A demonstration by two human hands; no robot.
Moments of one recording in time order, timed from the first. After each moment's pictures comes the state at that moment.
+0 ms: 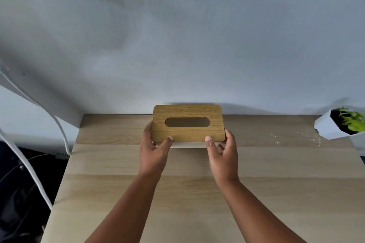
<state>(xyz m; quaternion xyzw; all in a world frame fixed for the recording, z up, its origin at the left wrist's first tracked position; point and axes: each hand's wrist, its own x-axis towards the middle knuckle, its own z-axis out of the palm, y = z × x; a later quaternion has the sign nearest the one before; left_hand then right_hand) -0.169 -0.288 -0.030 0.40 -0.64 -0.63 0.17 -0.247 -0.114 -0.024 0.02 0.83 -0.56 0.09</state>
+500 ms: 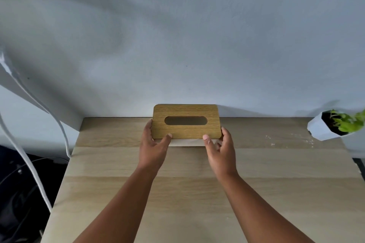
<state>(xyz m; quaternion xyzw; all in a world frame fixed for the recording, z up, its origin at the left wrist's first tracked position) -0.181 -0.297 -0.022 0.40 -0.68 -0.60 0.13 -0.264 -0.107 -0.025 -0.02 0.84 -0.54 0.12</state>
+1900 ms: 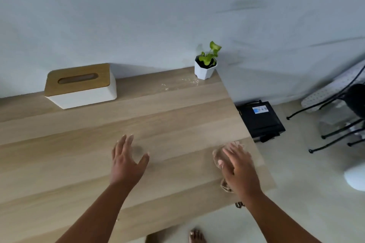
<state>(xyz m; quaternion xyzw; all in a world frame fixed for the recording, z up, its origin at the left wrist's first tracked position) -0.059 0.017 -0.064 0.25 -0.92 -0.31 0.06 -0.122 0.377 -0.046 -0.10 0.97 -0.23 0.05</state>
